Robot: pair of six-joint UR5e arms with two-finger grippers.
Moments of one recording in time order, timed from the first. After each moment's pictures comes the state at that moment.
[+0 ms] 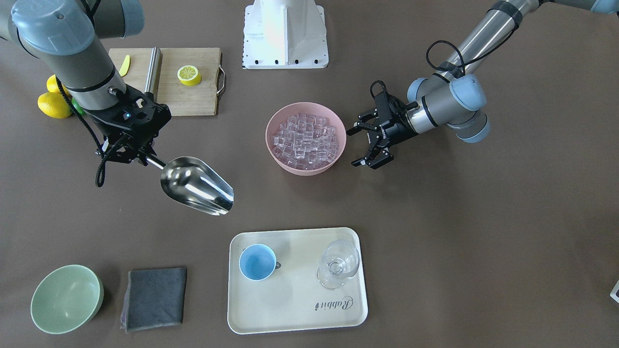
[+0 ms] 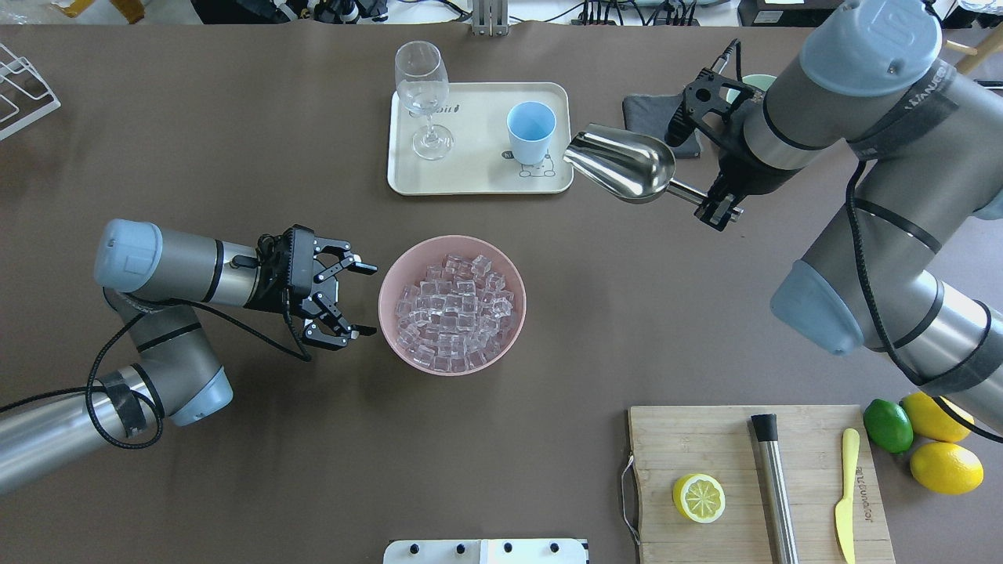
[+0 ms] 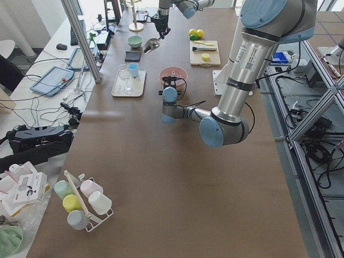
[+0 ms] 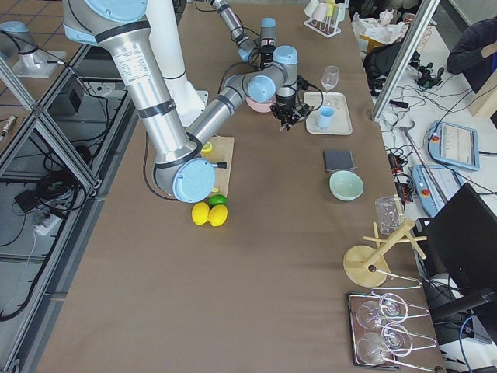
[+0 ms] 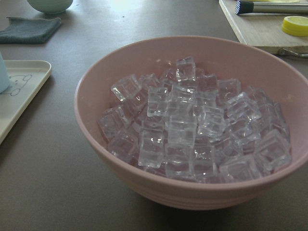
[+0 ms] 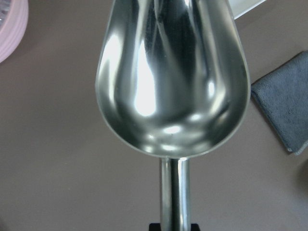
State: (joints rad) left arm -0.62 -2.00 -1.25 -3.11 -2.12 -0.06; right arm 0.84 -1.13 1.92 -1.69 2.04 -0.06
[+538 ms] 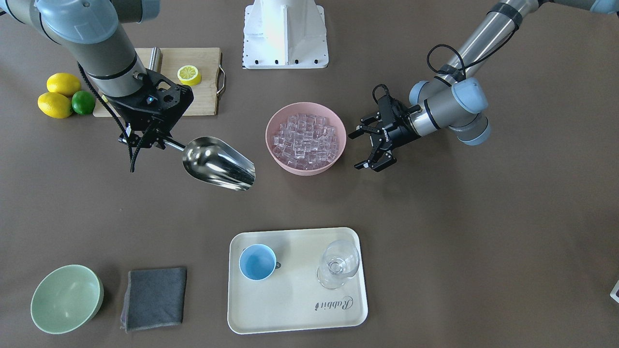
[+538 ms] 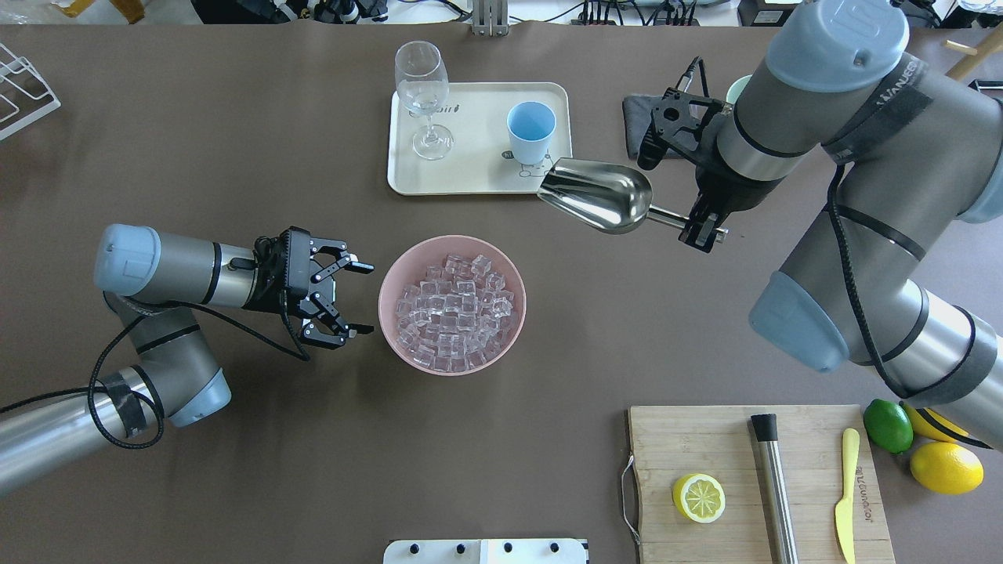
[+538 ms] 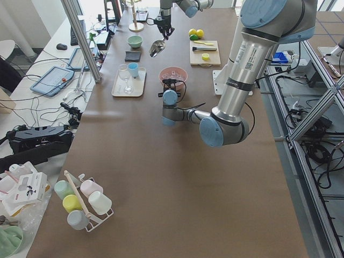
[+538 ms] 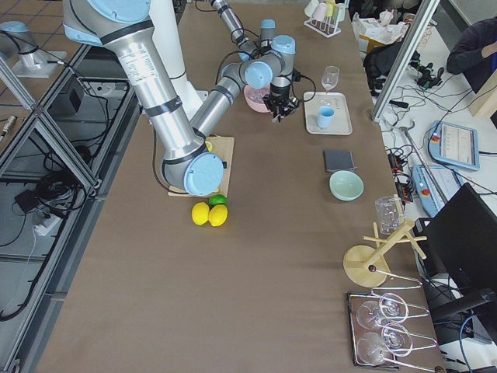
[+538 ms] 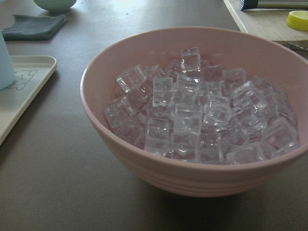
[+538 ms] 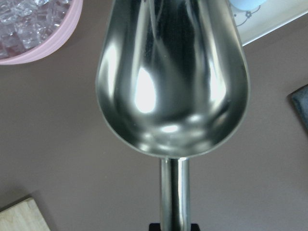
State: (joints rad) left arm -0.62 -2.00 -1.22 -3.15 -2.10 -0.06; right arm 0.81 -1.07 1.95 -1.84 2.08 -0.16
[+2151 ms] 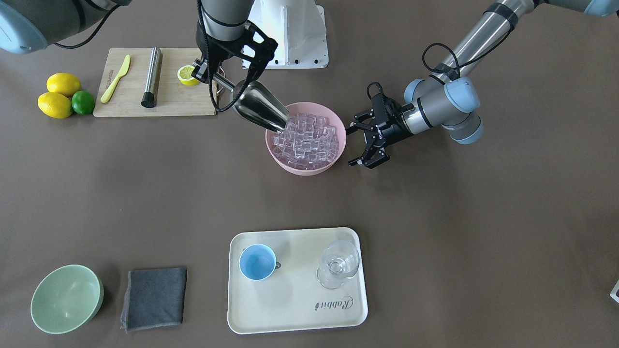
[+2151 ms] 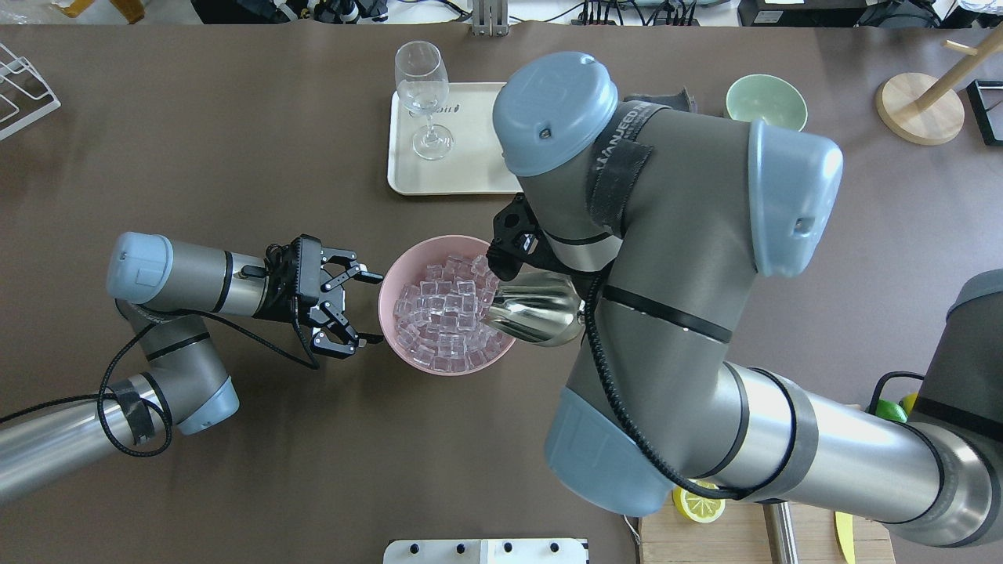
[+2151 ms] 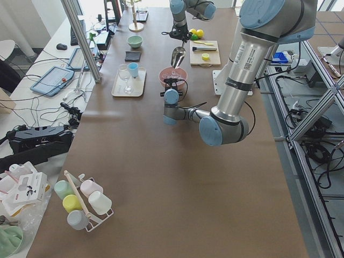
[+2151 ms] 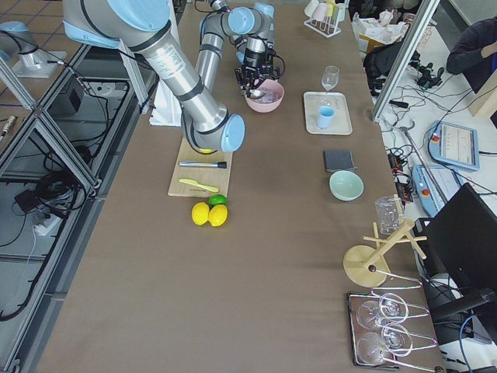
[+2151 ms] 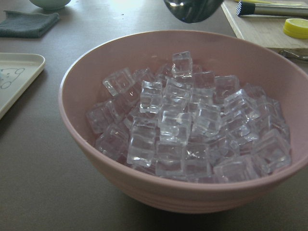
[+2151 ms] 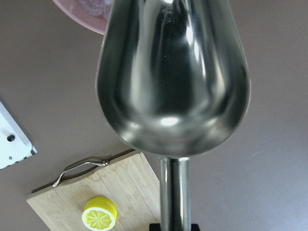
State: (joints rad) left arm -0.60 -2.01 -1.22 -3.15 -2.10 -0.09; right arm 0.55 -0.68 1.93 -2.57 1.93 -0.15
